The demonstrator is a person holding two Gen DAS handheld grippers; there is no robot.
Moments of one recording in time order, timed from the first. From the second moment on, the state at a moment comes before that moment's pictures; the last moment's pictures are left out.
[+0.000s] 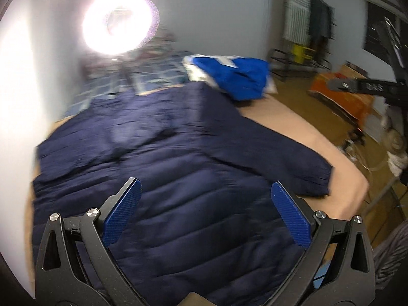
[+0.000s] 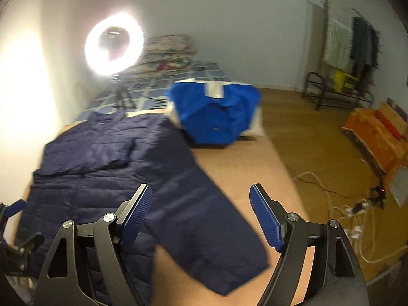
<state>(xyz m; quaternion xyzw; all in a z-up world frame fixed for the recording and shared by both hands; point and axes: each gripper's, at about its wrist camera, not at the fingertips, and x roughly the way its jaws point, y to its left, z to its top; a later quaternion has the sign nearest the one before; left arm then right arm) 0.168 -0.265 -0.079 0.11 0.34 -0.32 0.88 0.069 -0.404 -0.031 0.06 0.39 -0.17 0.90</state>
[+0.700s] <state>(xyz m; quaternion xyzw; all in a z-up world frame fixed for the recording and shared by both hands) 0.083 -0.537 -0.192 0.27 0.43 -0.48 0.72 0.029 -0.545 -0.039 0.16 0.35 -0.33 0.86</state>
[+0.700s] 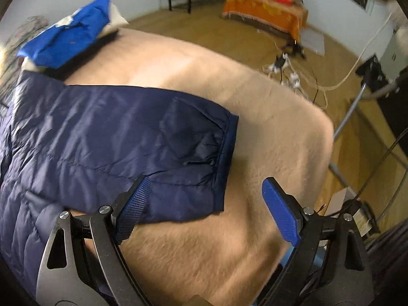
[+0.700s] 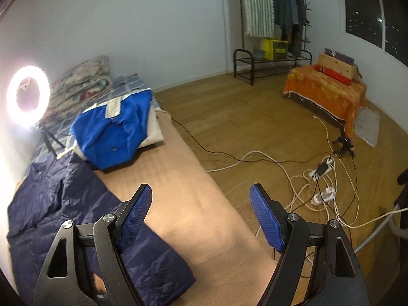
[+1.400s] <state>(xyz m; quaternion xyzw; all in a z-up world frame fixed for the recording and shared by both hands) 0.130 -0.543 -0.182 0.23 0.48 -0.46 0.72 0.037 -0.538 -0.033 0.16 0.34 -0.32 0.87</state>
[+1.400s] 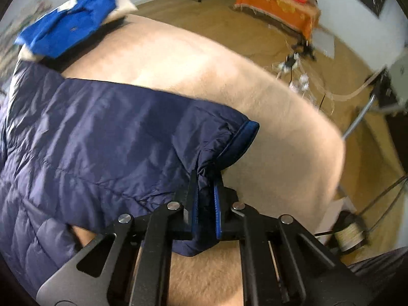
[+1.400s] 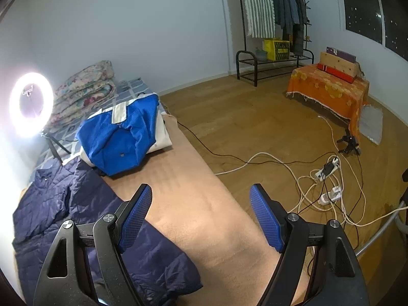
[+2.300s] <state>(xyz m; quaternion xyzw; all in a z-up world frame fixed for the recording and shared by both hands) 0.343 -0.226 -0.060 -0.06 0.43 -0.28 0.85 0.108 -0.460 -0.053 0.09 0.38 -0.27 0.88</state>
